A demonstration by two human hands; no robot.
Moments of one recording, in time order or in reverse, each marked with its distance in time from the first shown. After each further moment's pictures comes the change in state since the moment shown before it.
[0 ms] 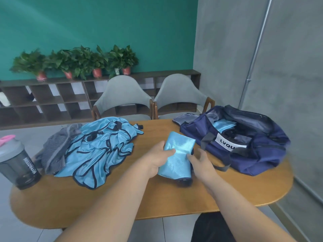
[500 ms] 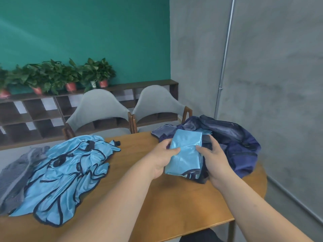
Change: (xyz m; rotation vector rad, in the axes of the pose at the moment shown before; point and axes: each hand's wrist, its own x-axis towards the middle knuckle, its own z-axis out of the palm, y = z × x) left_hand 0.038 0.058 0.077 -0.057 -0.195 0.076; right_hand -0.005 -0.057 -0.101 0.476 0.132 -0.176
